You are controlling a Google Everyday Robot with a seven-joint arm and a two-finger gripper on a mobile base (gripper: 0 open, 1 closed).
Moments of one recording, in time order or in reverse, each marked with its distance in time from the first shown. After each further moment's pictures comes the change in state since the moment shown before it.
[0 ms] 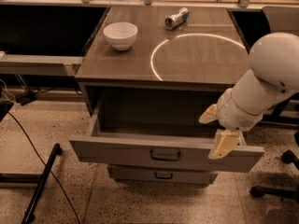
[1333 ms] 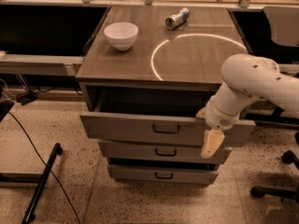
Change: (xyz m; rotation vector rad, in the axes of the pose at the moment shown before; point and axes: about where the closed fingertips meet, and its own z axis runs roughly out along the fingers) arm 0.043 -0.056 0.086 -0.065 0.060 0.128
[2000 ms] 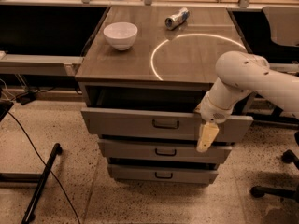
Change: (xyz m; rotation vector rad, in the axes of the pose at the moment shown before) arm -0.006 -0.031 0.013 -0.008 -0.011 0.023
